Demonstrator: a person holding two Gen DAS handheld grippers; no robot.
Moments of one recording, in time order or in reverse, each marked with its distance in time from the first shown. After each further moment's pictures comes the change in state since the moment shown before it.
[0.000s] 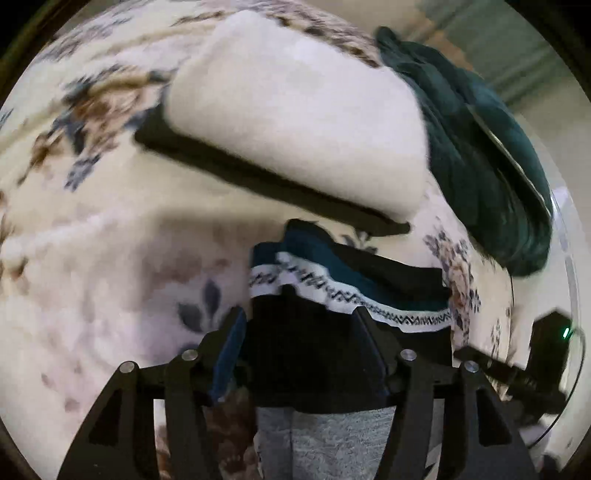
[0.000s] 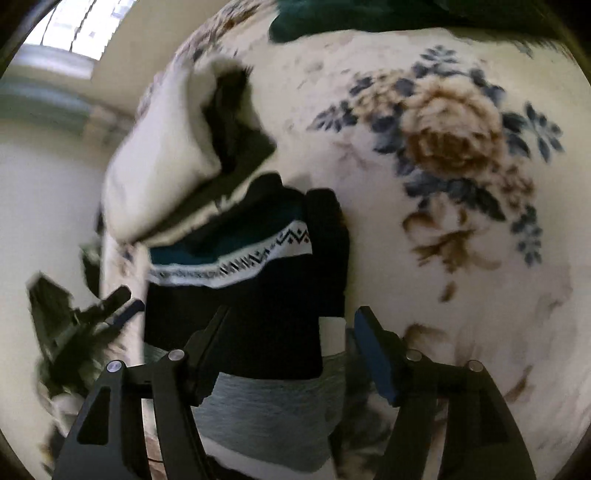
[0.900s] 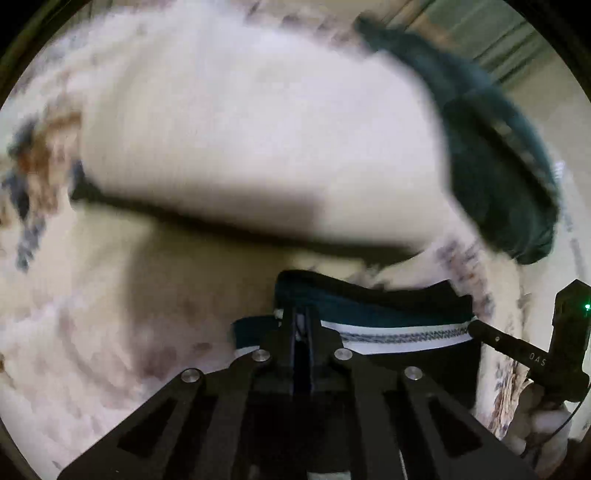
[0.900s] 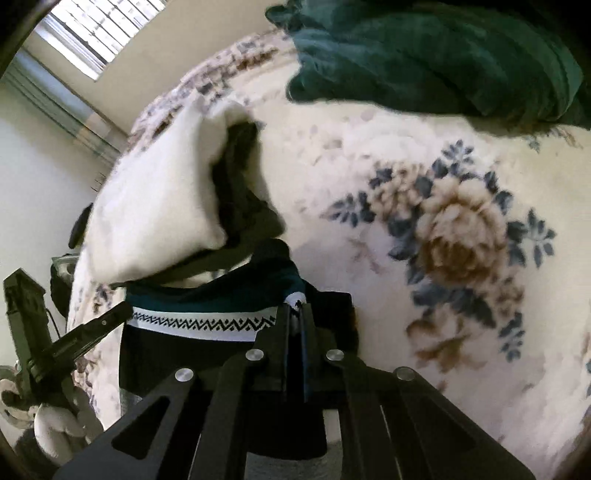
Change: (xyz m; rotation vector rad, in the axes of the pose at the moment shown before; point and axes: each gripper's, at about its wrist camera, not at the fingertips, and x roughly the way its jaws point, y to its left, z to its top) left arm 0.056 0.003 0.054 0.027 0.064 0.001; right arm 0.021 0.006 0.042 -0.019 -0.091 -0.141
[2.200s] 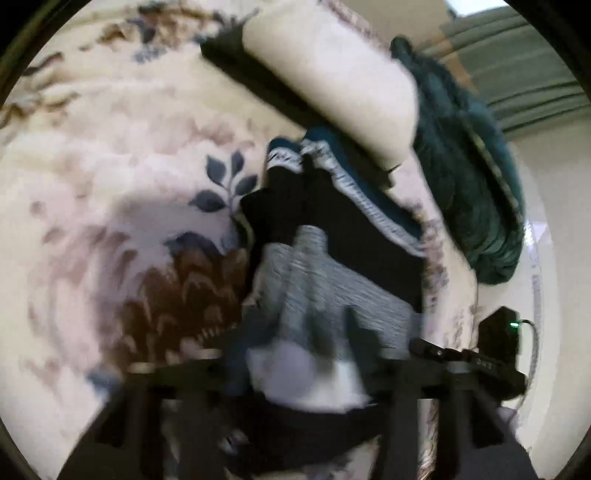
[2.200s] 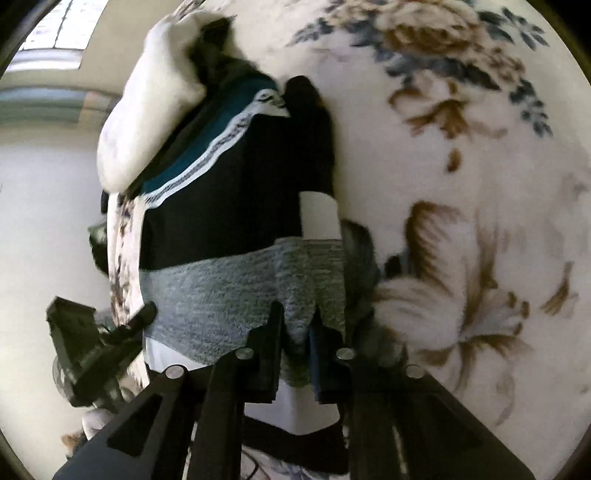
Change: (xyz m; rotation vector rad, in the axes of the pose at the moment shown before) left arm -0.087 0.005 -0.157 -0.249 -0.063 -0.162; right arm -0.007 -0.044 -0.096 0.130 0.303 0.231
